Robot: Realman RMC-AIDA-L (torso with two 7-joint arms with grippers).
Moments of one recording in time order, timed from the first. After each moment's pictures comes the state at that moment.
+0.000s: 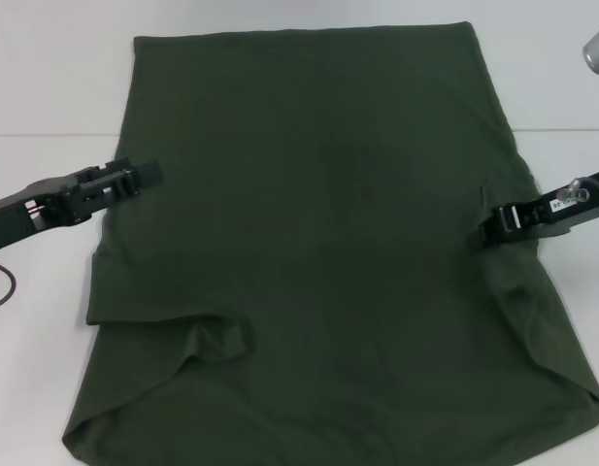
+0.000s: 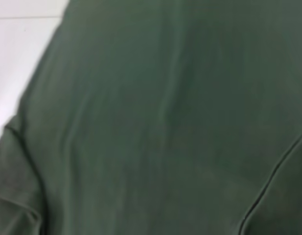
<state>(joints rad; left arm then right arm) -0.42 -2.16 0.42 0.95 1.89 1.64 -1.87 0.86 2.00 -0.73 -0.77 -2.58 -1.44 2.50</state>
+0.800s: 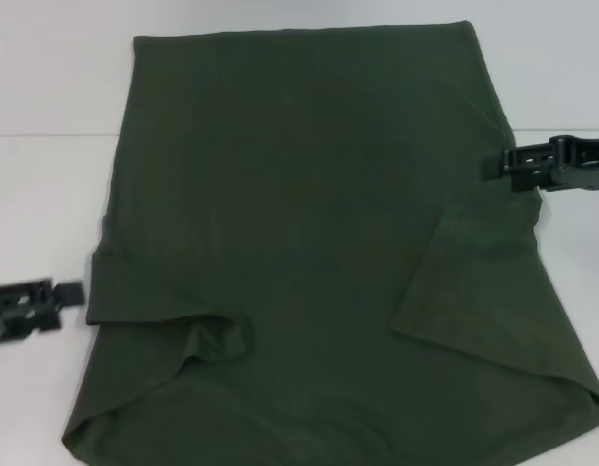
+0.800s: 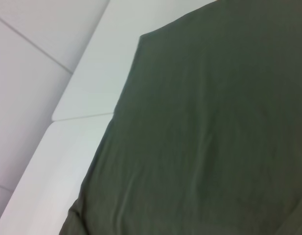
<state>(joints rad) -0.40 -2.08 0.28 1.11 2.28 1.93 -2.42 0.76 1.89 -0.70 -0.72 -2.23 -1.45 2.46</state>
